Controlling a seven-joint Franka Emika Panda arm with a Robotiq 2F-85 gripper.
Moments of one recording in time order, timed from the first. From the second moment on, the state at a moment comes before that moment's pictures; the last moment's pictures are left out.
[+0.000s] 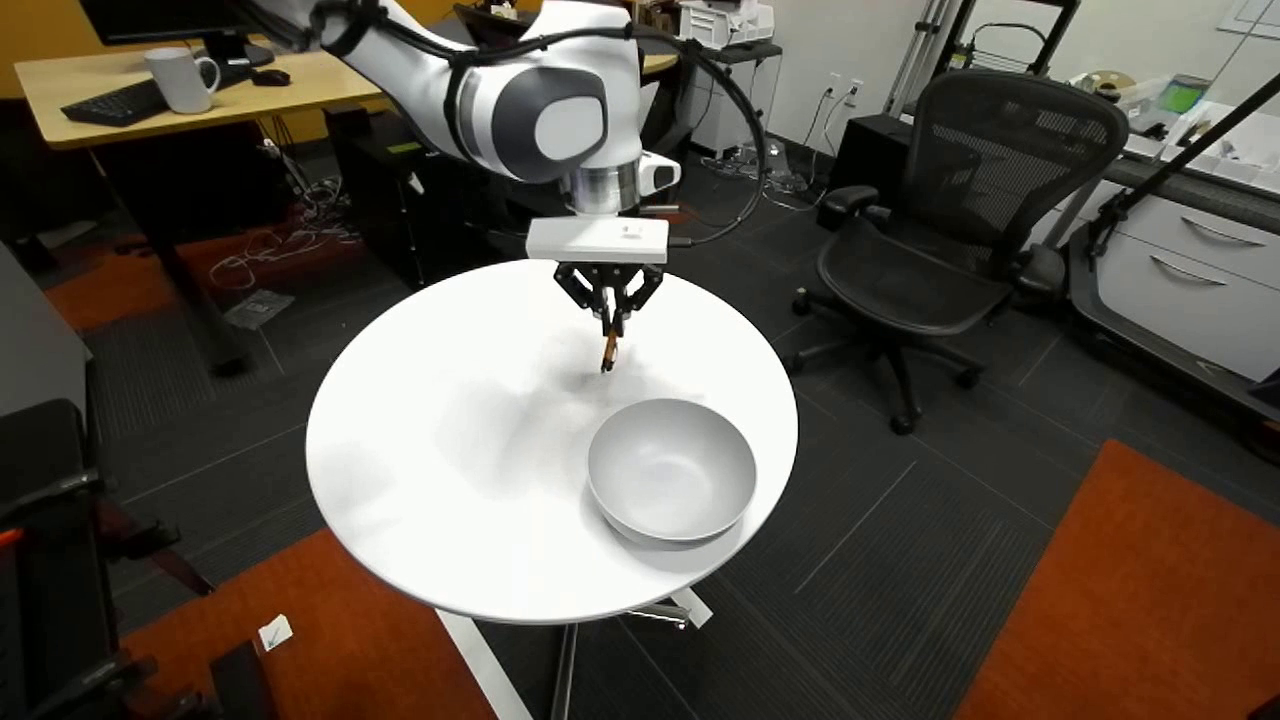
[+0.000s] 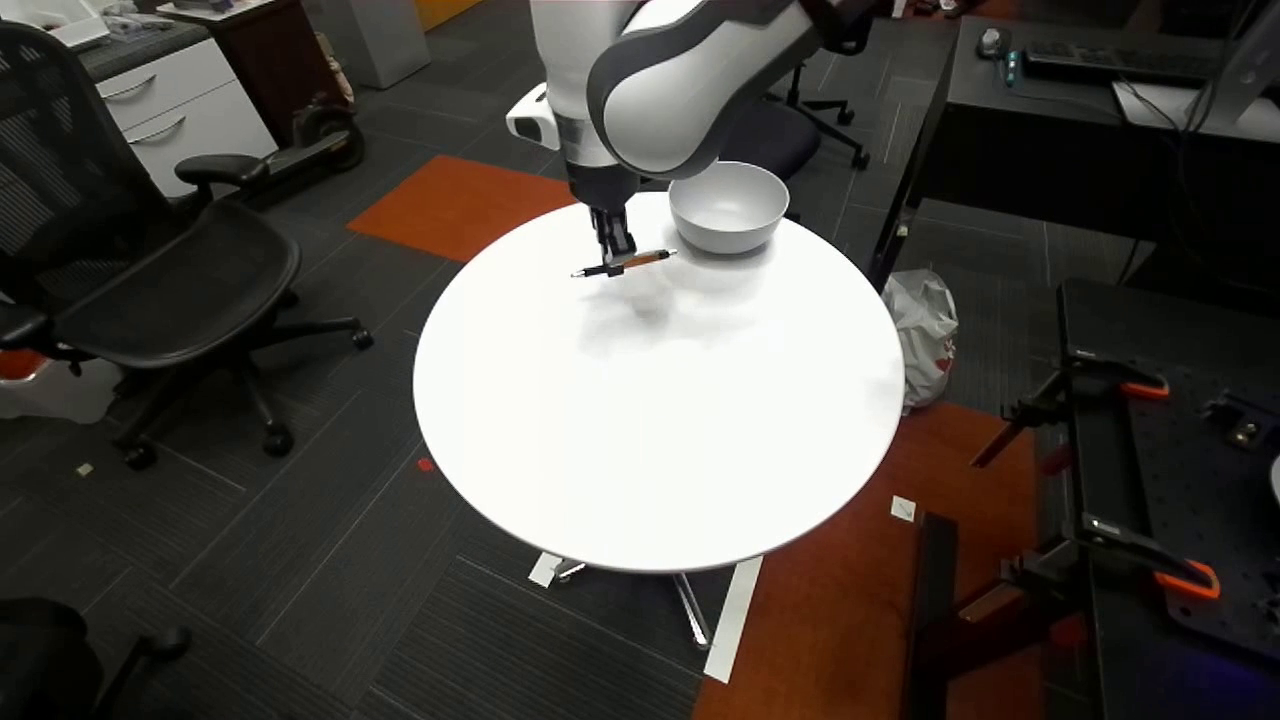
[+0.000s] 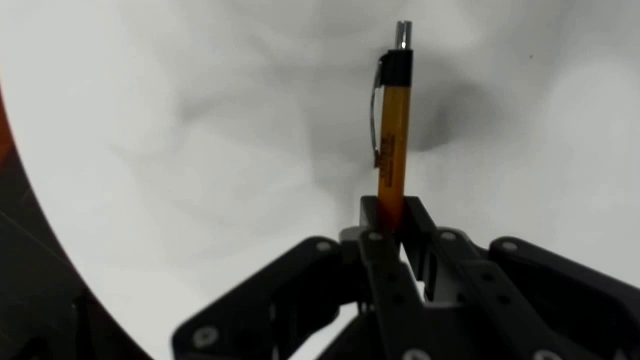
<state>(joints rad) -0.09 0.82 0.05 -1.50 -0.20 2.38 -0.65</state>
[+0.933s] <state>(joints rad) -0.08 0.51 -0.08 -1.85 -0.27 2.65 -0.38</state>
